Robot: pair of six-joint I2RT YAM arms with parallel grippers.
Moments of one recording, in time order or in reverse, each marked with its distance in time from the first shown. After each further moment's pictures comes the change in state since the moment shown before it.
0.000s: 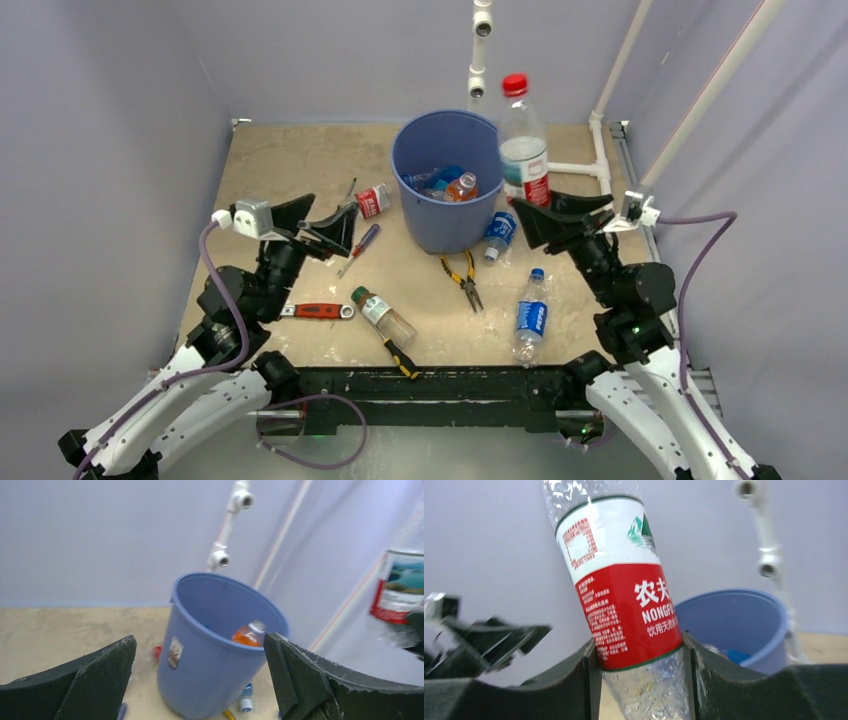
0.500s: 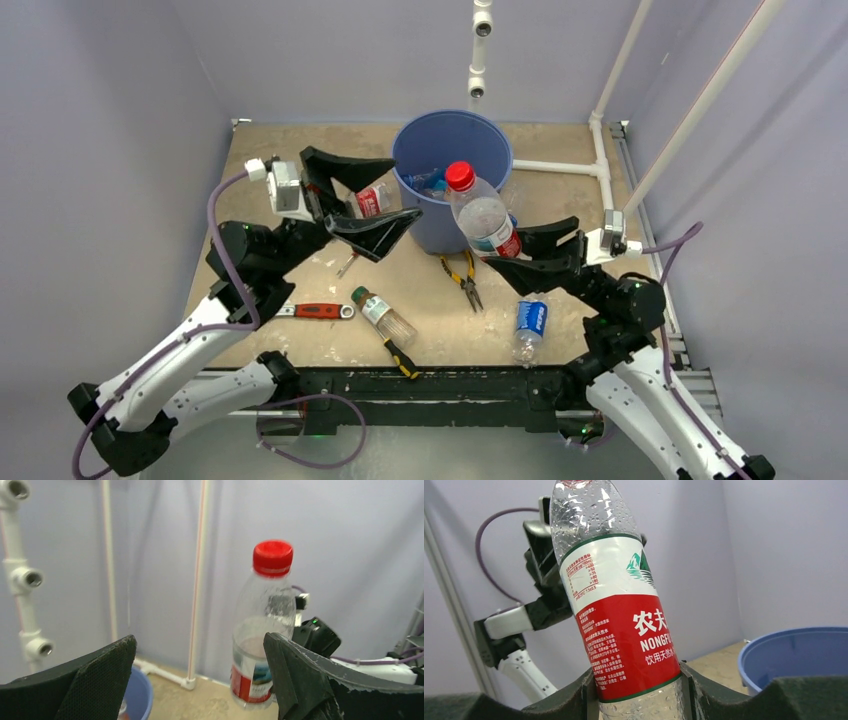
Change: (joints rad) left arm 0.000 0.327 0.276 0.296 0.712 -0.060; right arm 0.022 -0.032 -0.186 0.348 -0.533 0.124
